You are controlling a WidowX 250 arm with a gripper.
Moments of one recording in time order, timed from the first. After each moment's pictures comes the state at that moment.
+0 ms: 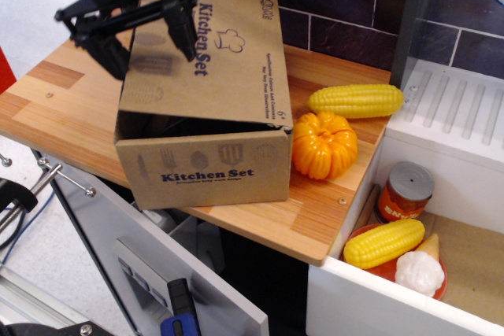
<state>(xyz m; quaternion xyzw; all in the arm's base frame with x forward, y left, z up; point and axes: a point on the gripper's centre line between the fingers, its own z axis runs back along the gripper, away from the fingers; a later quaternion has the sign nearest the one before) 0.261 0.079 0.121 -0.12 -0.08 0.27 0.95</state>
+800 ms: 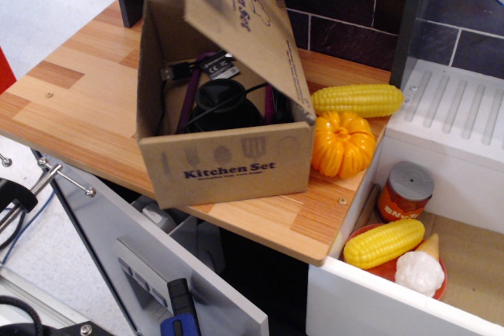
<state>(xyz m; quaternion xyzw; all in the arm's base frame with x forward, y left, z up) 0.287 0.023 0.183 0.05 -0.06 0.23 0.97</state>
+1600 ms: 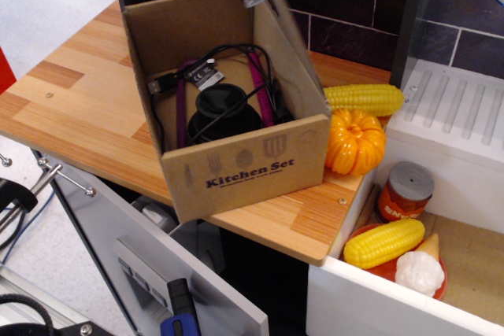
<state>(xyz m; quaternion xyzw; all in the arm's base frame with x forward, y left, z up) 0.325 -0.003 0.201 0.12 -0.09 0.22 0.96</state>
